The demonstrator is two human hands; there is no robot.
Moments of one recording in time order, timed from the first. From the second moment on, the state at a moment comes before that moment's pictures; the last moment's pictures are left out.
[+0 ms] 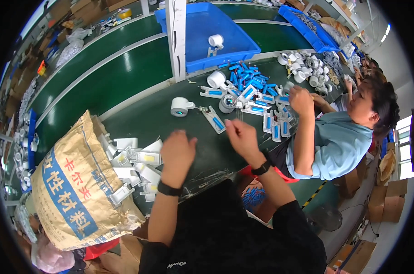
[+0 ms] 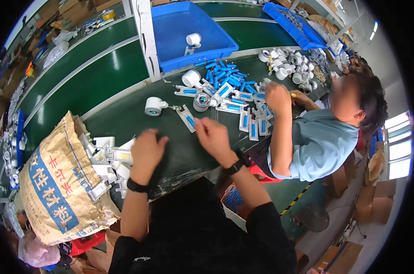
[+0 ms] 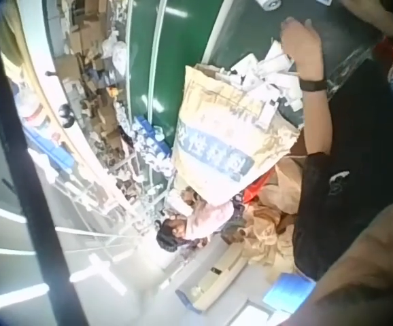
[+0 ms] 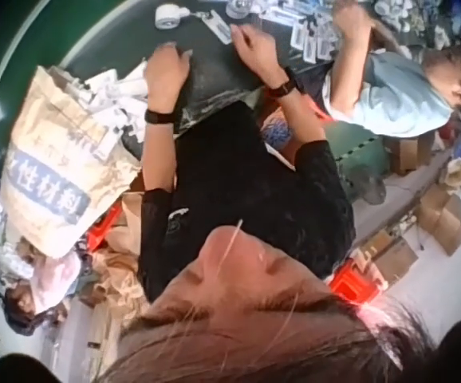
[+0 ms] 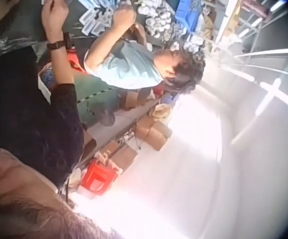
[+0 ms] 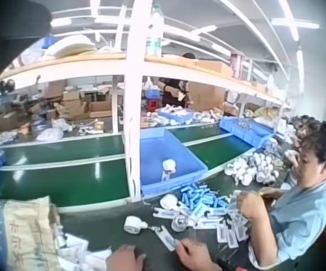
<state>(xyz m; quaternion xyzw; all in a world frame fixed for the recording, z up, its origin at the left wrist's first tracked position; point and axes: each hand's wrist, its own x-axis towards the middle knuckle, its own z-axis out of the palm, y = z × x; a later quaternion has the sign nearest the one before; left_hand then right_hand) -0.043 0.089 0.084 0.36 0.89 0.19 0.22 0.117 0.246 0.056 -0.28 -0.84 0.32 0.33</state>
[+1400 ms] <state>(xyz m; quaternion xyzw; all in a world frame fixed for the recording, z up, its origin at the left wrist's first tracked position) 0.096 -0.385 -0.215 0.18 0.93 -0.08 0.30 0.086 0.105 0.125 0.03 -0.83 0.55 -0.07</state>
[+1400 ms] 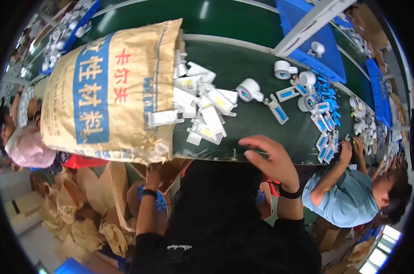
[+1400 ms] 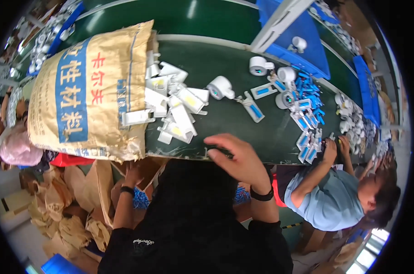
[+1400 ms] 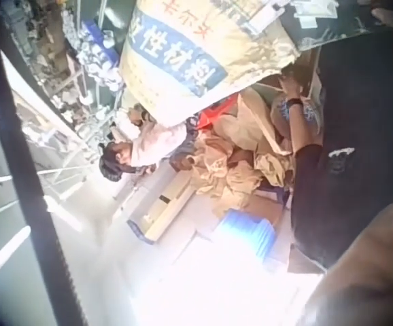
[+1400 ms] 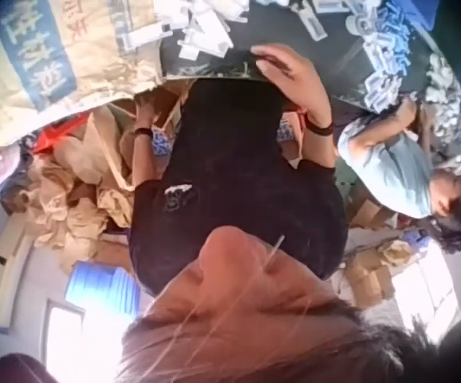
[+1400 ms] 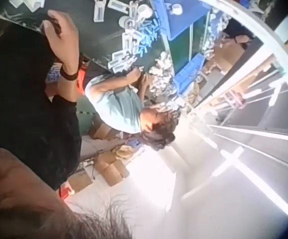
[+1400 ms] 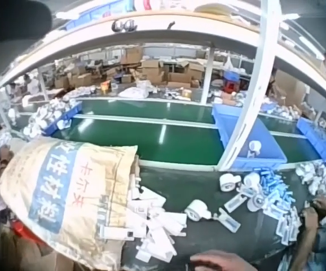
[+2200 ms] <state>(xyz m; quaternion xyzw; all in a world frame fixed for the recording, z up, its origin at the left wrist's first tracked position) -0.129 0.048 0.072 0.58 0.77 0.21 0.15 0.036 0.210 0.011 -0.06 -0.95 0.21 0.24</state>
